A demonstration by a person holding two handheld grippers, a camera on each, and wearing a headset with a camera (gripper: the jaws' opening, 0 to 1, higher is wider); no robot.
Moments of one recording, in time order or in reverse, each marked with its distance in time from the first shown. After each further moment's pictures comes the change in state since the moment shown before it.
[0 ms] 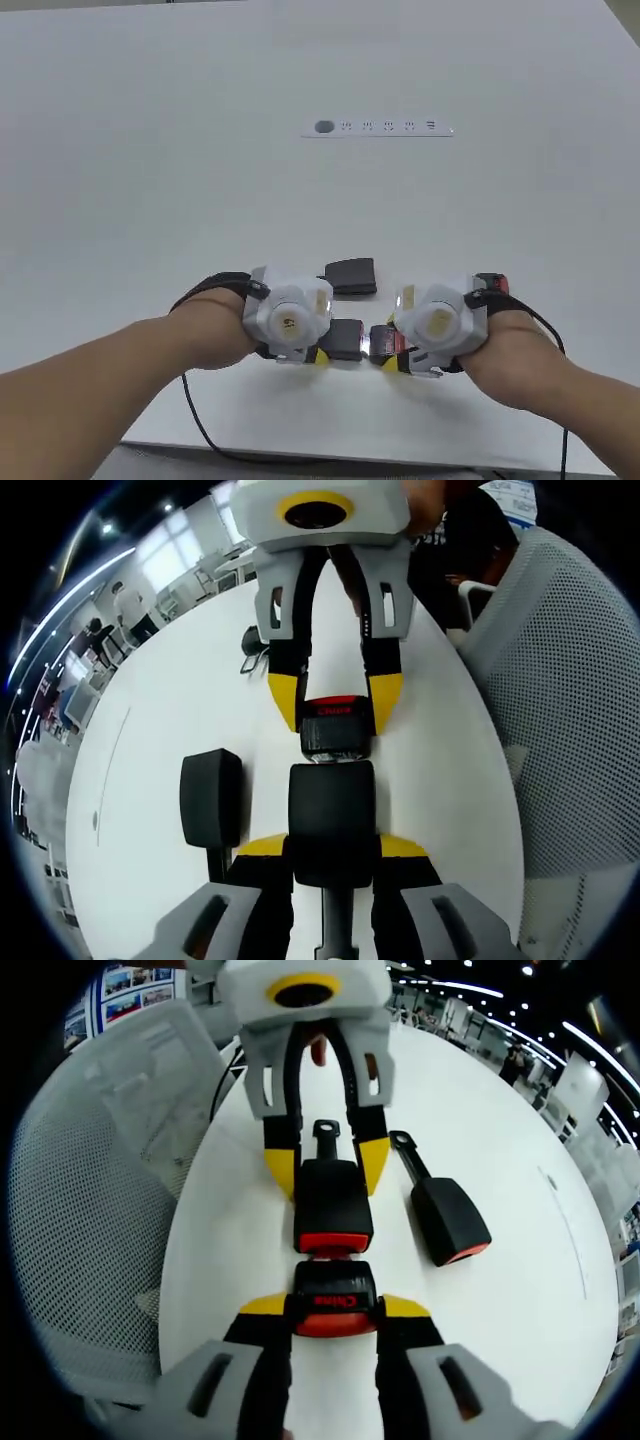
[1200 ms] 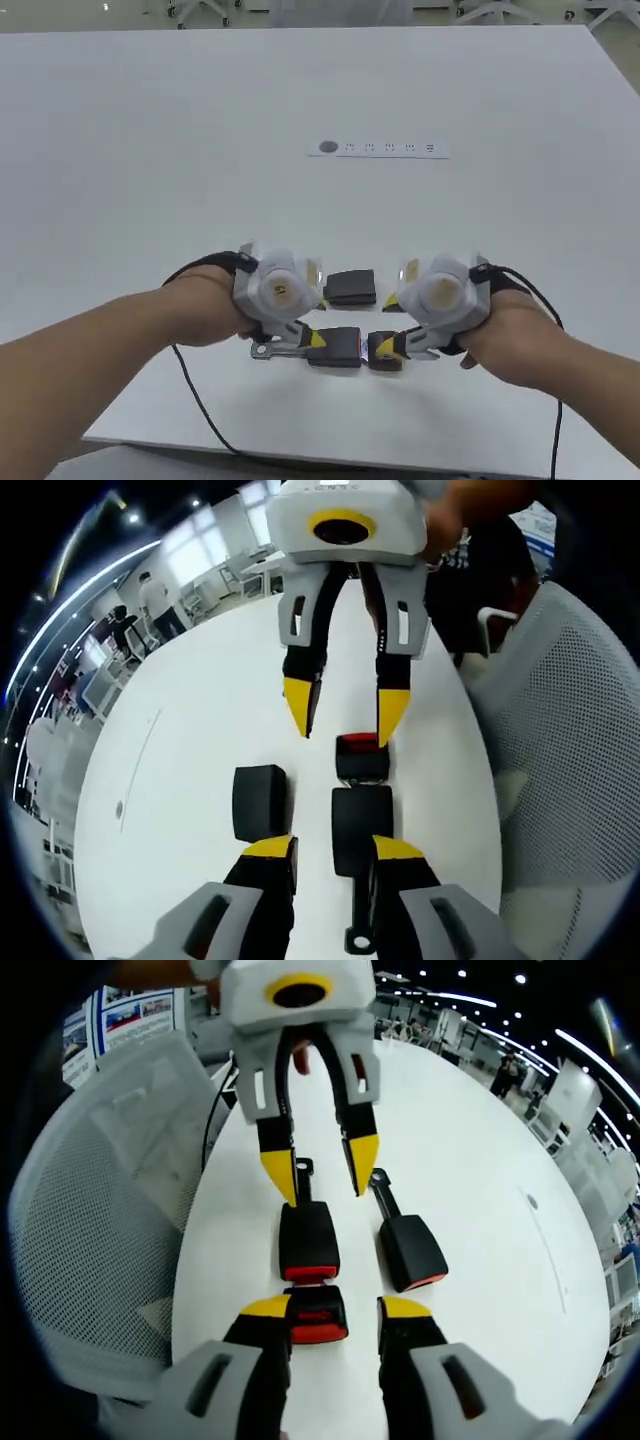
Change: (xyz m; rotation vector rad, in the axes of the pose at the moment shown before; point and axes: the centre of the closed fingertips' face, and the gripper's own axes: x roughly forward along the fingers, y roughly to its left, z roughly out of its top) left arm -0.047 0.026 0.024 -0.077 -0.039 0.067; right arm -0.040 -0.021 0.032 -0.003 -0.062 -0.036
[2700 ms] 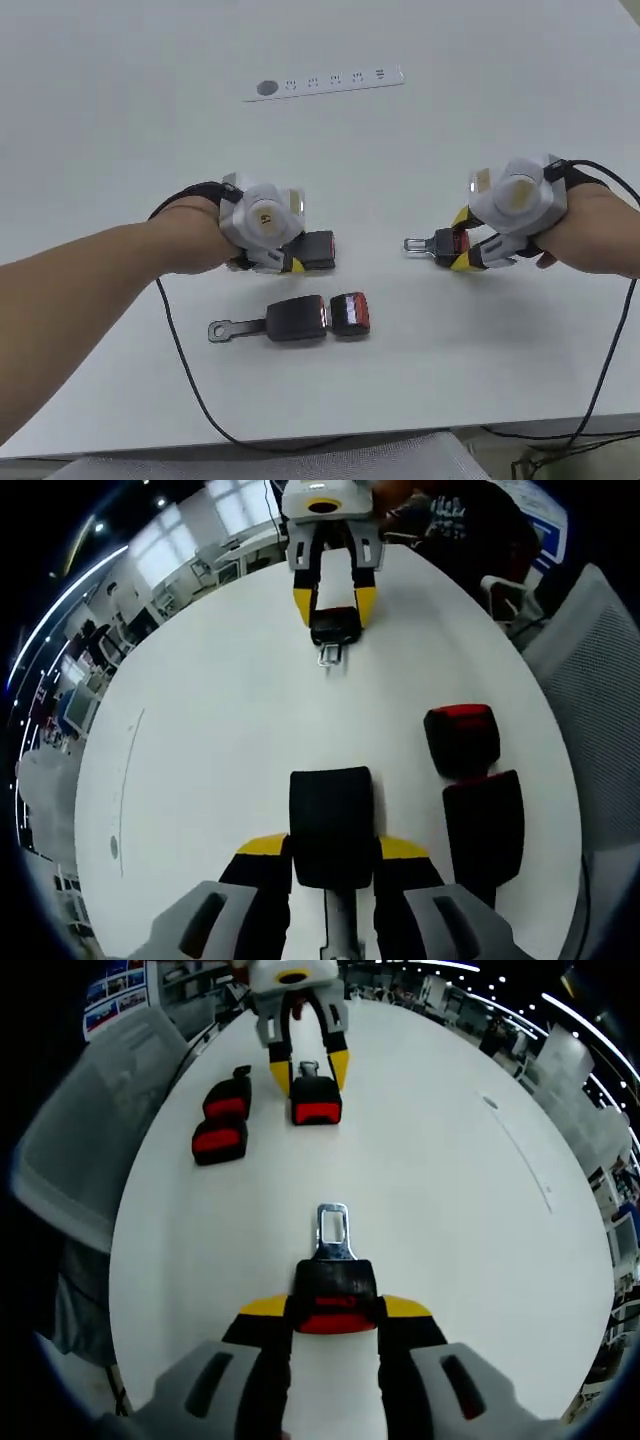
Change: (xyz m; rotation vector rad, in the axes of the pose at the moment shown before) left arm 0.067 0.056 -0.004 0.130 0.105 -0.060; right arm -0.041 -0.069 -0.145 0.079 0.146 -0.006
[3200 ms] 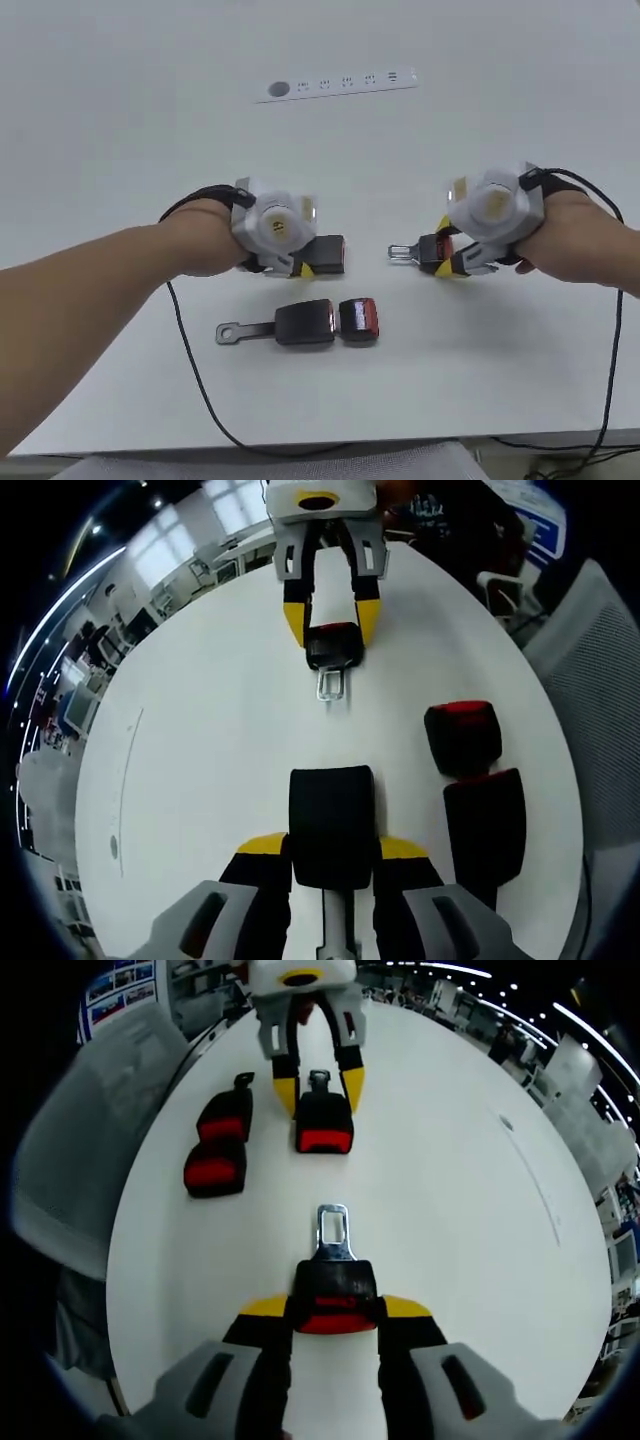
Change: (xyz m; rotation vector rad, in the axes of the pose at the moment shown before) left arm 0.004 0.005 -0.007 -0.006 0.000 -0.001; right arm 0.022 0.006 0.042 -0.047 -0.003 0.011
